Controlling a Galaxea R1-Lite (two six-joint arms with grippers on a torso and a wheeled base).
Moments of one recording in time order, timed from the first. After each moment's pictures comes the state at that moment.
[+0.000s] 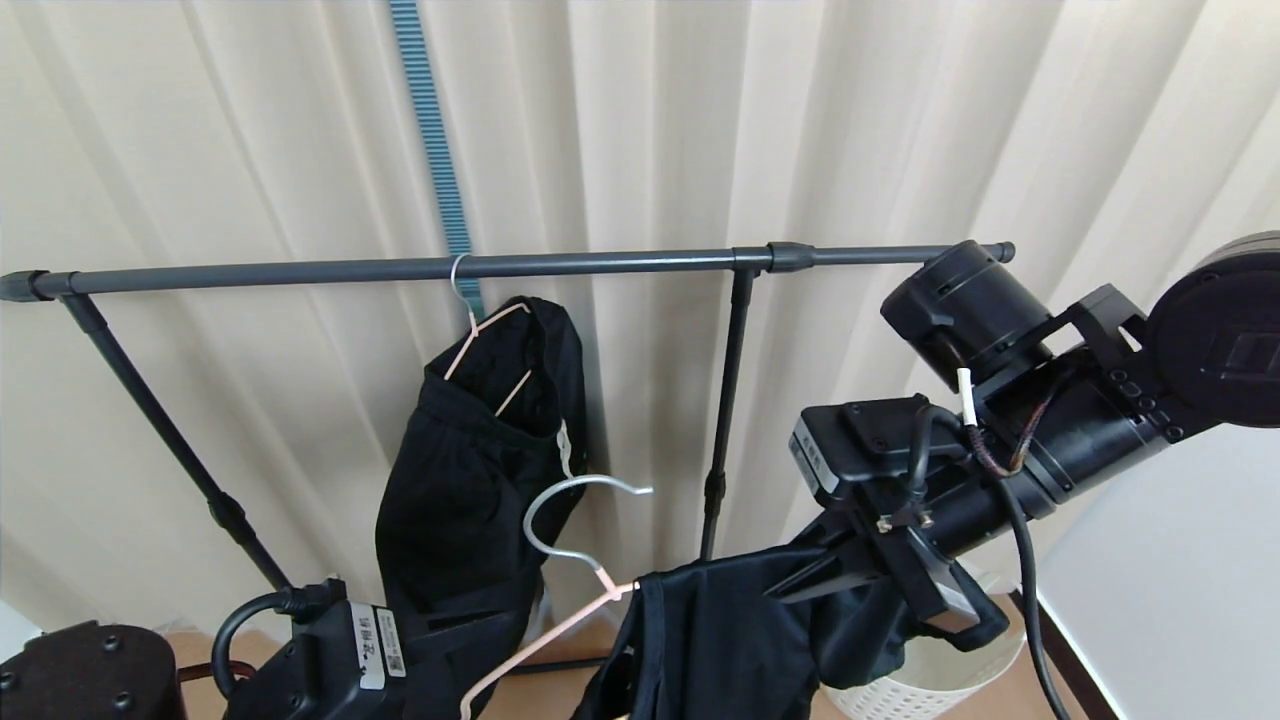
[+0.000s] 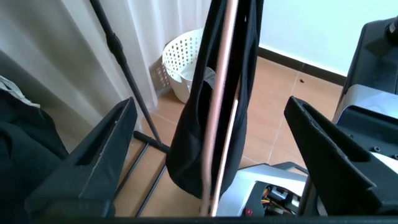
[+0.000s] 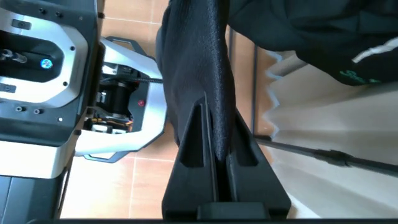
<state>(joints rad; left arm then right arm) -0.73 1.49 -0.04 -1.15 -0.25 0.18 0.60 1.77 -1.38 0.70 0.55 -0.96</state>
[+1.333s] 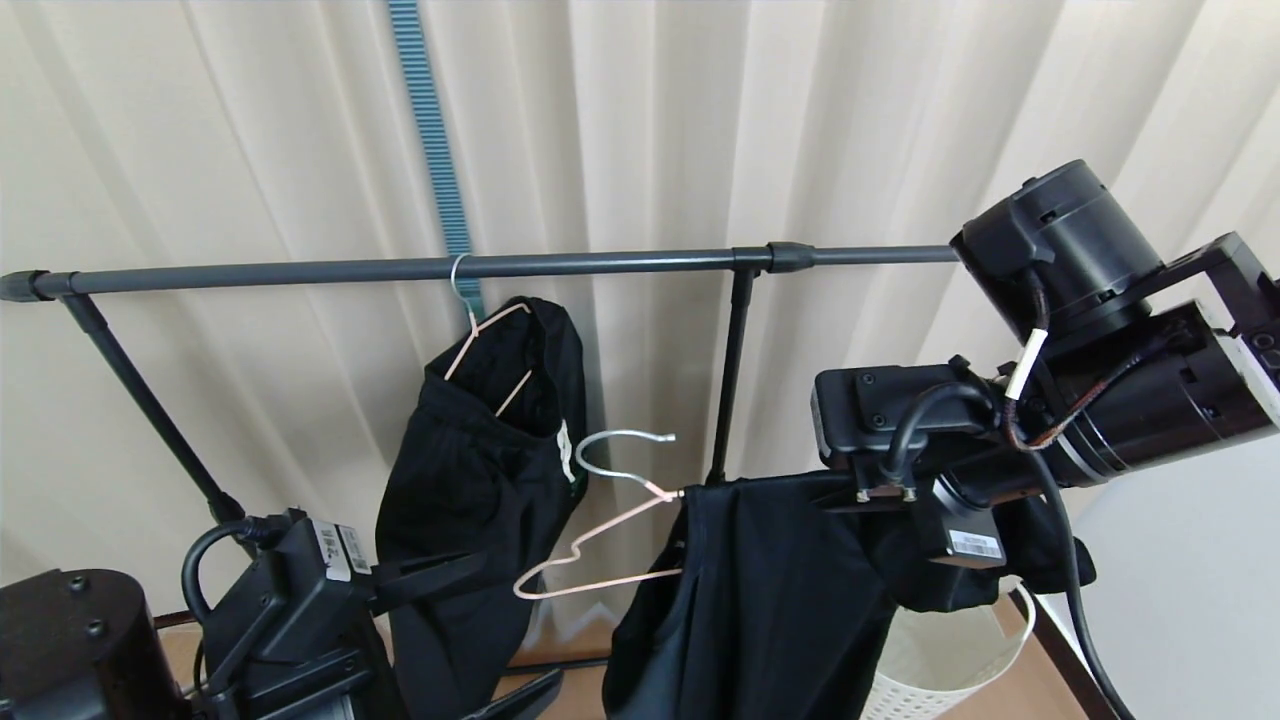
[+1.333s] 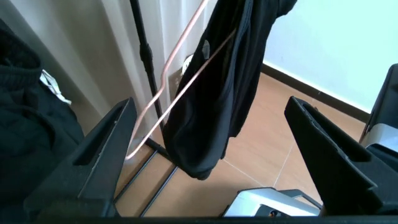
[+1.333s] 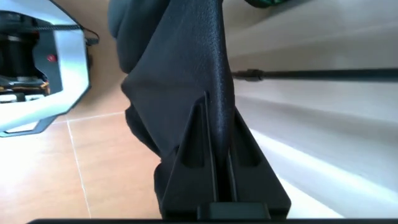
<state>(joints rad) -0.62 1.47 -0.09 -1.15 -0.25 0.10 0.62 1.67 -1.38 0.62 0.09 -0.92</state>
